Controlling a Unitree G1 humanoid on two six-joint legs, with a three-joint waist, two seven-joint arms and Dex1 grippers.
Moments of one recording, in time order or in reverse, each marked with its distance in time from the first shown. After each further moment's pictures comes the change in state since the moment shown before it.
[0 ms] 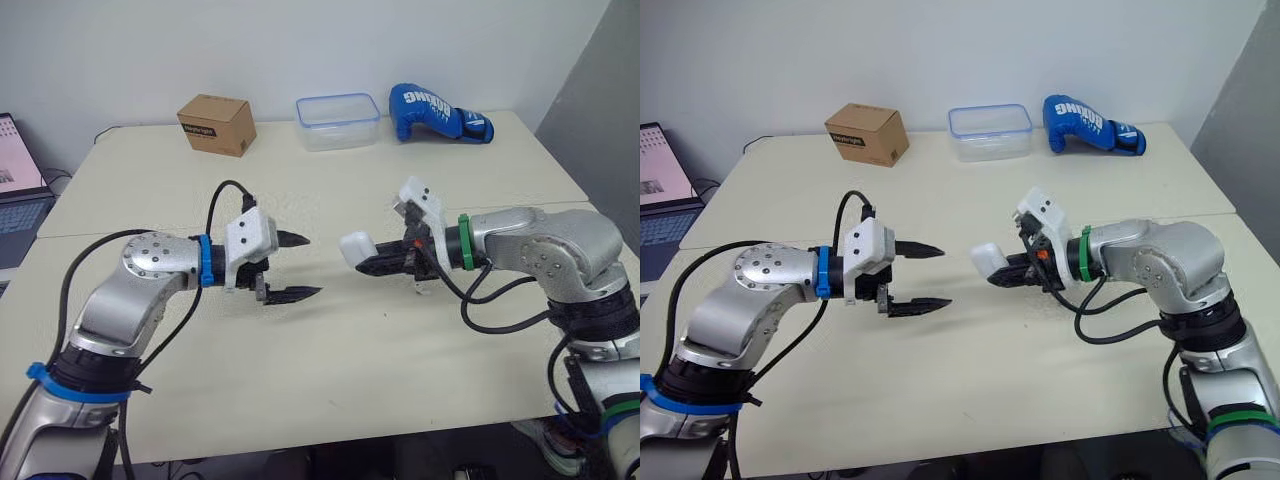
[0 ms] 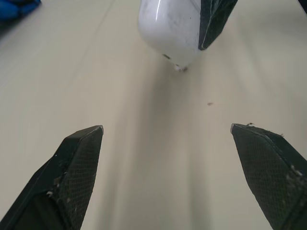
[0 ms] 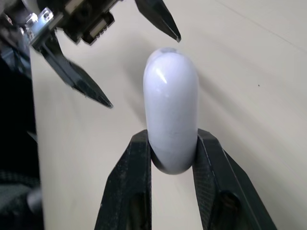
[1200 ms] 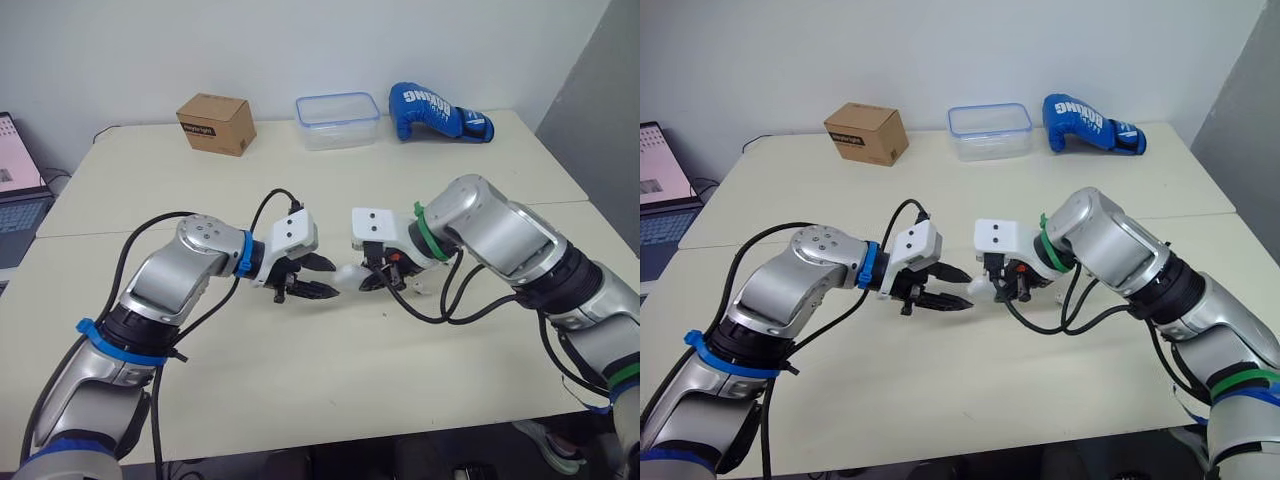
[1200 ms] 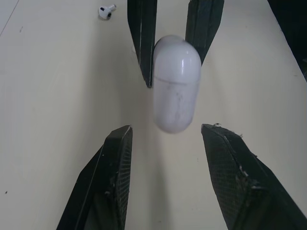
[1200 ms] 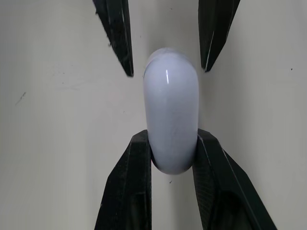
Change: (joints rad) left arm -0.208 -0.103 -0.204 0.122 0.114 0.101 -0.118; right arm -0.263 0.049 0.395 0.138 -0.508 -0.164 0.418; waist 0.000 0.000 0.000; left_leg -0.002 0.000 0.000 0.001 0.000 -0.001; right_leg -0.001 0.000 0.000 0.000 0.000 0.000
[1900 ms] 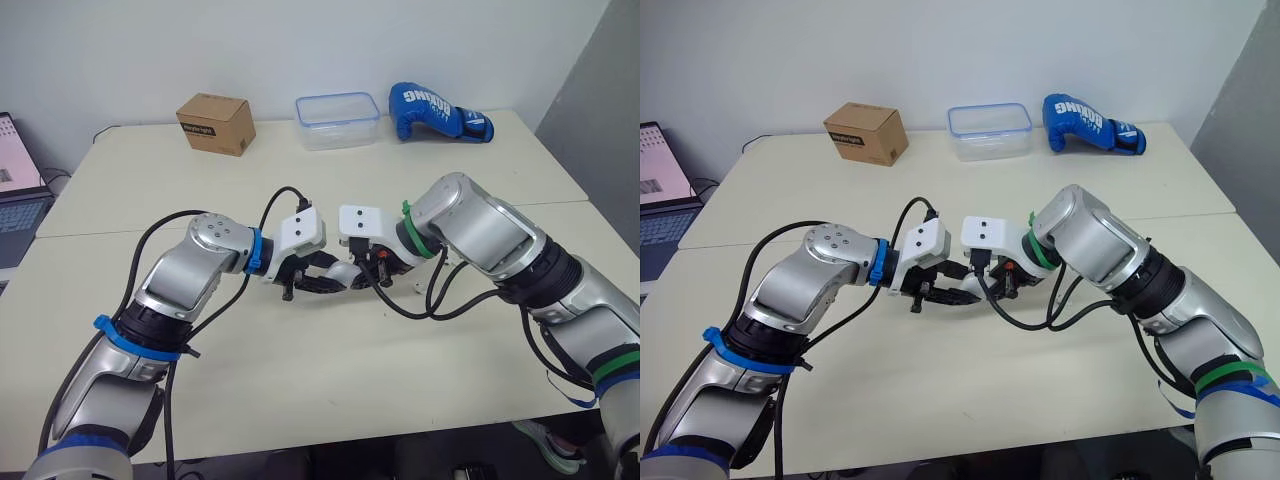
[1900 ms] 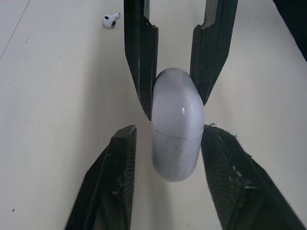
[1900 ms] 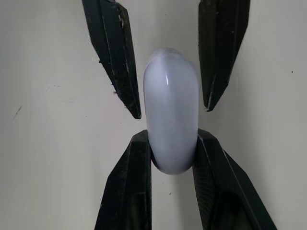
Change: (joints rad) left arm -0.024 -0.053 -0.001 0.054 0.042 -0.026 -0.004; right arm -0.026 0.071 0.014 0.054 -0.033 0.060 -0.009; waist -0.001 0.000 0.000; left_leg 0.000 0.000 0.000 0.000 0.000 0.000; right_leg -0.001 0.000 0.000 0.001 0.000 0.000
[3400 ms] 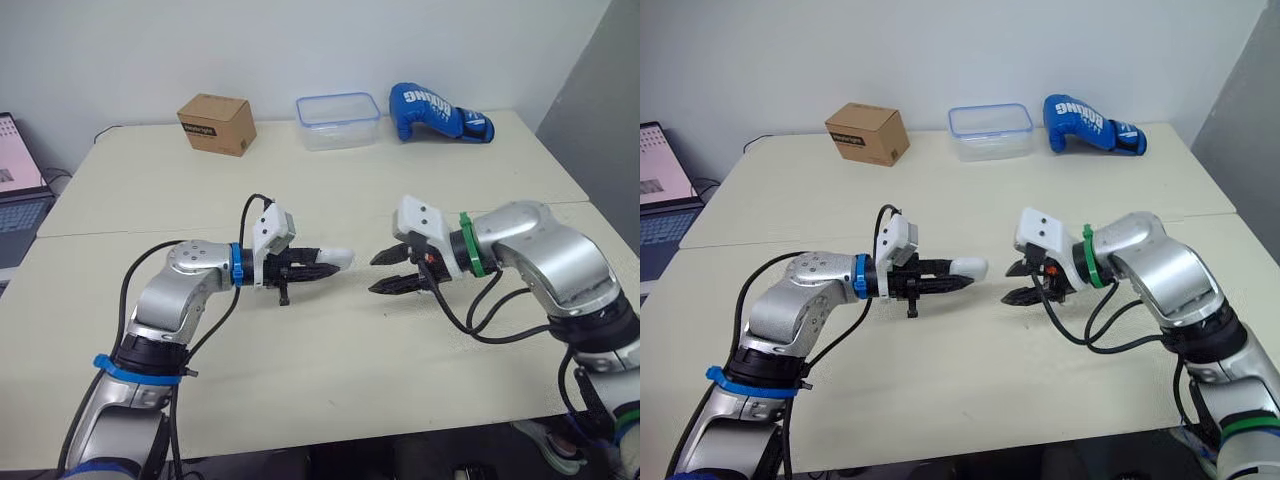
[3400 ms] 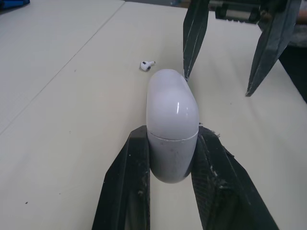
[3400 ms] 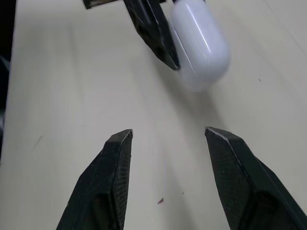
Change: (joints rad) left arm 0.206 -0.119 0.243 0.029 -0.144 -0.110 0.105; right arm 0.399 -0.097 -0.427 -0.231 0.177 -0.066 -0.147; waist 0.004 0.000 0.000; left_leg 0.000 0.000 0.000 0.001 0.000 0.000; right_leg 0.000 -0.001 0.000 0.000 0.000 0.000
